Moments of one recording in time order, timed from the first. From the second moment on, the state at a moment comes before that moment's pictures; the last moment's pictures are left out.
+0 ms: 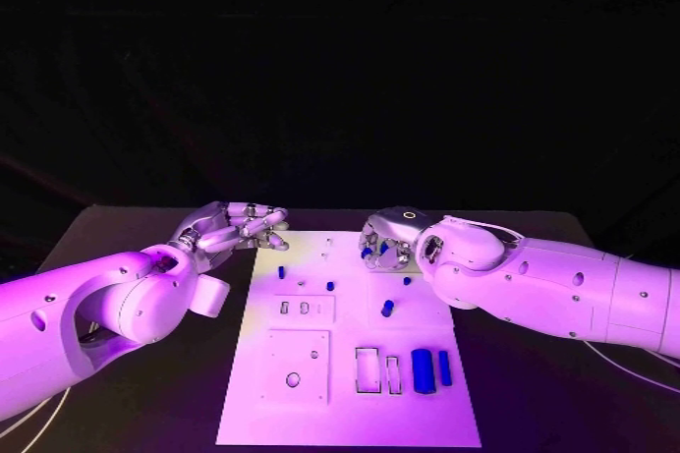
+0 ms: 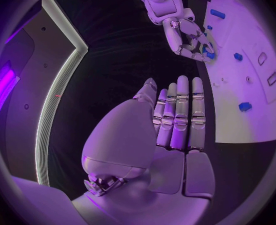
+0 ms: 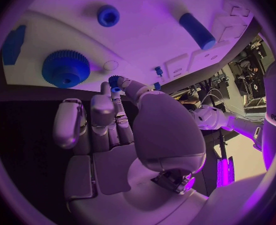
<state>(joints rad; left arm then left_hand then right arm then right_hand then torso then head) 1.23 -1.00 -0.01 1.67 -0.11 -0.27 0.27 1.50 0.02 0.05 0.18 0.05 0.96 0.20 0.16 0.09 1.11 0.14 0.18 0.09 1.07 0.08 0.51 0.37 0.18 0.92 0.21 0.46 0.19 1.33 -0.63 -0.16 1.38 -1.61 -0.31 -0.19 1.30 -0.07 0.49 -0.03 0.17 1.09 0.11 0.12 0.27 1.04 0.05 0.37 0.23 1.47 -0.02 1.05 0.89 0.09 1.34 0.08 1.35 1.15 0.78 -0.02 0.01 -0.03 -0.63</state>
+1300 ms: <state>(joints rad) 1.25 -1.01 -0.01 1.59 -0.09 -0.25 0.26 1.50 0.01 0.07 0.19 0.05 0.90 0.23 0.12 0.08 1.02 0.18 0.14 0.08 0.95 0.13 0.39 0.33 0.18 0.82 0.26 0.38 0.15 1.33 -0.45 -0.15 1.22 -1.58 -0.42 -0.18 1.30 -0.08 0.51 -0.03 0.20 1.08 0.13 0.11 0.31 1.04 0.06 0.37 0.23 1.47 -0.02 1.05 0.90 0.09 1.34 0.08 1.35 1.16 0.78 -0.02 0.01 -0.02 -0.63</state>
